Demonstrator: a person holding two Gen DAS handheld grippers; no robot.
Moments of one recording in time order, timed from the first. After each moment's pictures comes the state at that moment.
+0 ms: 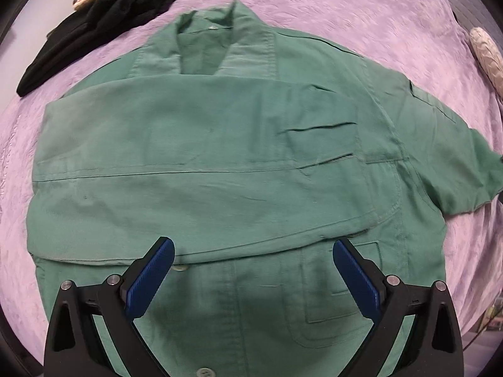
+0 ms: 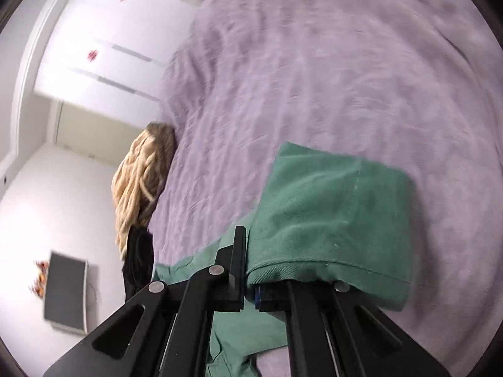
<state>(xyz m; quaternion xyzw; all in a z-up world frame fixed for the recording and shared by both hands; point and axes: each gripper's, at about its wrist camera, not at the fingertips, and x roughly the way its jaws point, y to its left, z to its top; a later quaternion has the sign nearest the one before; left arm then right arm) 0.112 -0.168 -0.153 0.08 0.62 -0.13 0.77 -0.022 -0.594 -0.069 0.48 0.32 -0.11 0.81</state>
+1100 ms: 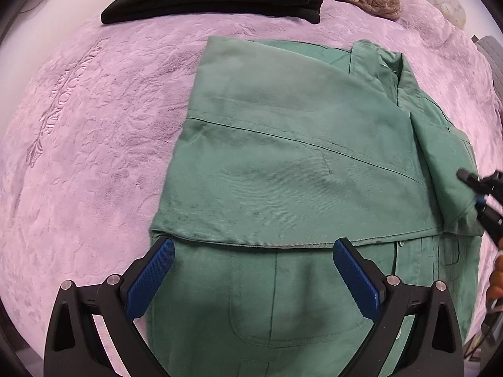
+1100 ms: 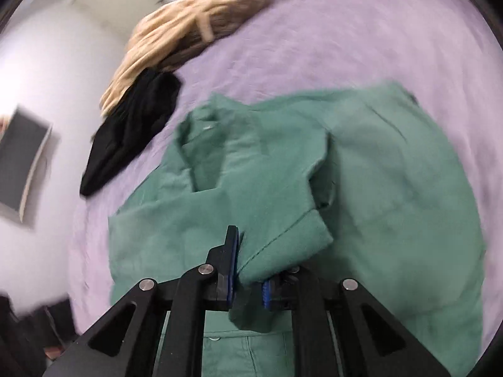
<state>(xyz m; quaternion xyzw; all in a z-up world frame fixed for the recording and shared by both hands) 0.132 0.084 -0.144 -0.01 0.61 -0.06 0.79 0.122 -0.244 -0.103 0.24 0.49 -0.03 0.84</state>
